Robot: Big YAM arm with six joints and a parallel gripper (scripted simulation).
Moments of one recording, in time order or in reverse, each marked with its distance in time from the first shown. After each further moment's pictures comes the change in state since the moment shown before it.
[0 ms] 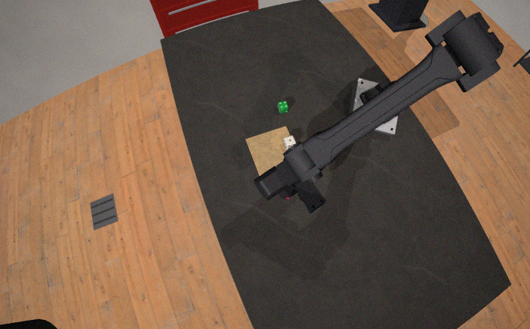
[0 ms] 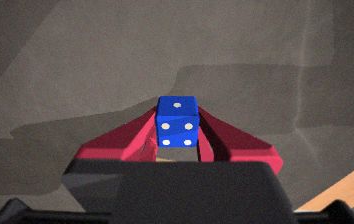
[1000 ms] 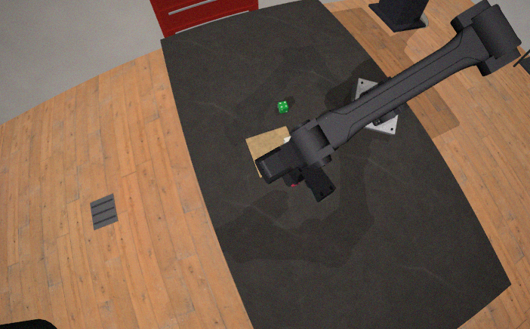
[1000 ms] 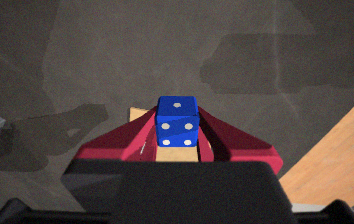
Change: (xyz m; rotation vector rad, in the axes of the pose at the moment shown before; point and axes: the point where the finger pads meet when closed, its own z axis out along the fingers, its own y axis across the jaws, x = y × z) arm 0.003 0.016 -0.075 -0.020 0.006 0.025
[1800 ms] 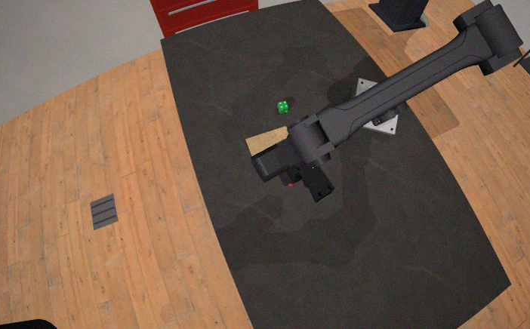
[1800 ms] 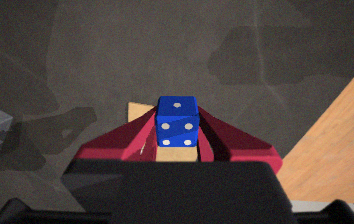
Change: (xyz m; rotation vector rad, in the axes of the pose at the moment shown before) arm -0.002 -0.009 -0.021 0.007 -0.004 0.021
